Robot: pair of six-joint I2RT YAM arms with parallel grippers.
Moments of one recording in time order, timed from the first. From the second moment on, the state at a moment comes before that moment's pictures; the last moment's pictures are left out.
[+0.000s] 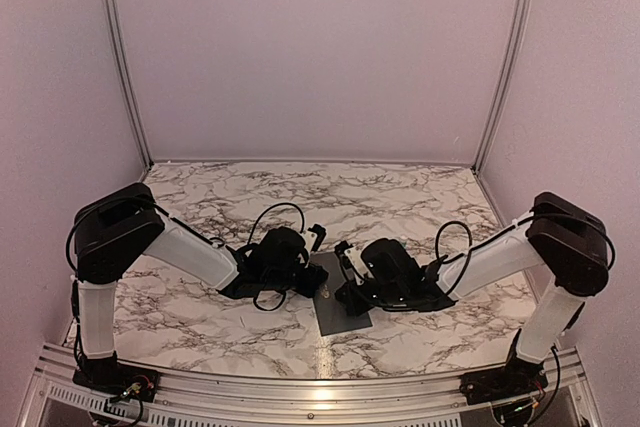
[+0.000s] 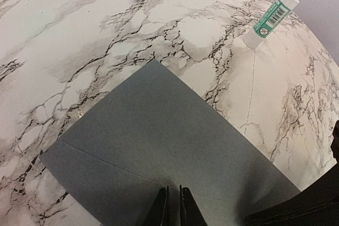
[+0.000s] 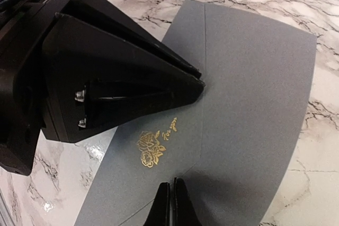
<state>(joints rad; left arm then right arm) -0.99 2.05 1.01 0.40 -0.03 -0.42 0.97 1.73 0.69 0.30 -0.02 0.44</state>
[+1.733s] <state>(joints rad) -0.99 2.04 1.00 0.40 -0.02 -0.41 1.00 1.75 0.75 0.21 0.02 0.42</state>
